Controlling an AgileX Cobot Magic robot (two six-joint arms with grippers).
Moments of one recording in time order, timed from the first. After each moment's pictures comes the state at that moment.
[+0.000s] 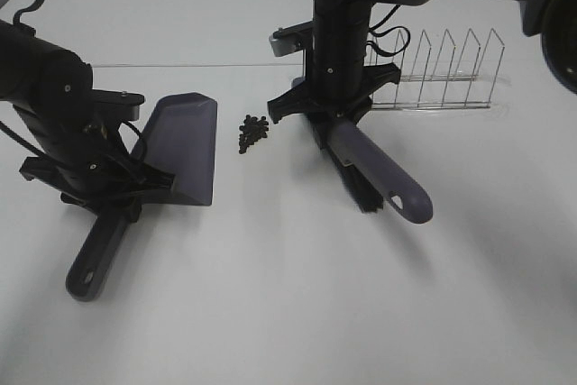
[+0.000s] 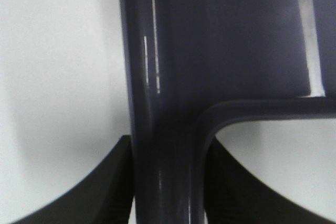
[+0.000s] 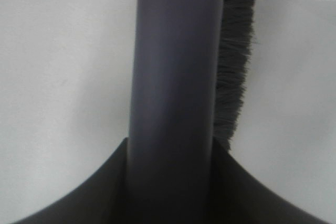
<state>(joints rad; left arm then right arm) -0.34 2.03 -1.10 0.10 0.50 -0.36 0.55 2.38 -1.98 -0.07 1.10 0.17</state>
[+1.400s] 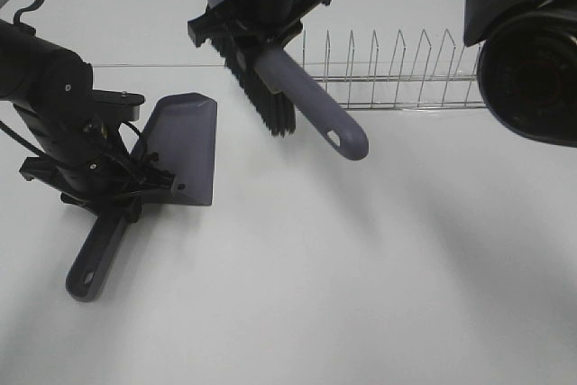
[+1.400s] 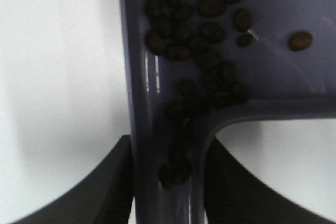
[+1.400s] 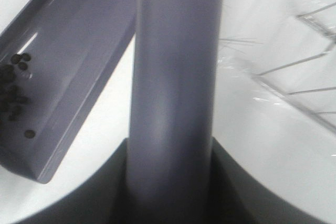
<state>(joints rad) -0.34 2.03 -1.10 0.10 0.51 -0.36 0.66 2.44 -2.45 -0.07 1.22 0.11</state>
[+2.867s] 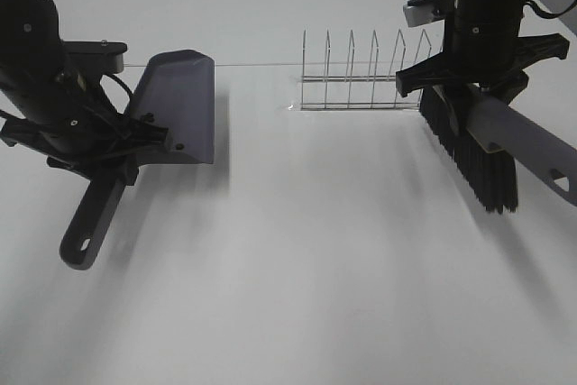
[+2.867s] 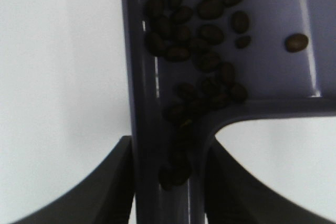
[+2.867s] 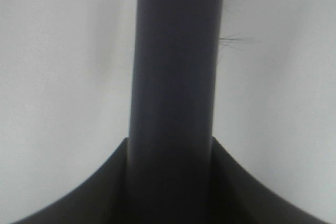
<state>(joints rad) -0.34 1.86 -1.11 0.05 0.58 -0.36 0.34 2.01 -1.59 -0.17 1.22 0.27</state>
